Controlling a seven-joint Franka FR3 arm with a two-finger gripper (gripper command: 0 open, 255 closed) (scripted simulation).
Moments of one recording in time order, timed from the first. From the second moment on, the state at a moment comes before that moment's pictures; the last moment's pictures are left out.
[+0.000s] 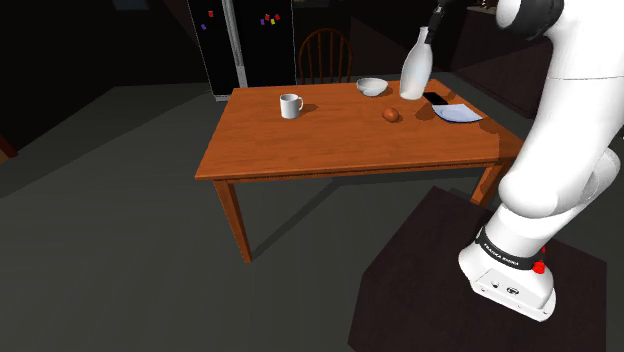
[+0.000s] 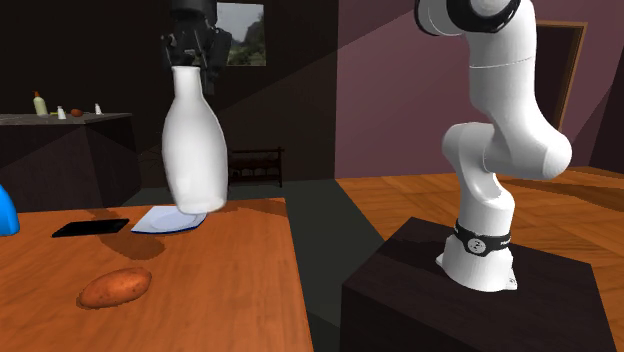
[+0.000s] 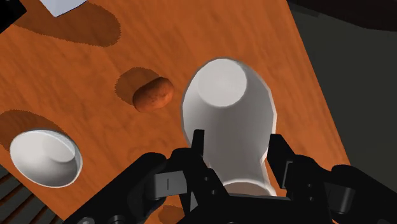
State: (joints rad) arm -0.38 0.28 -0.50 -1.26 0.24 1.55 -1.11
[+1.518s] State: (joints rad) arm -0.61 0.53 -0.53 -1.29 0.38 1.77 -1.40
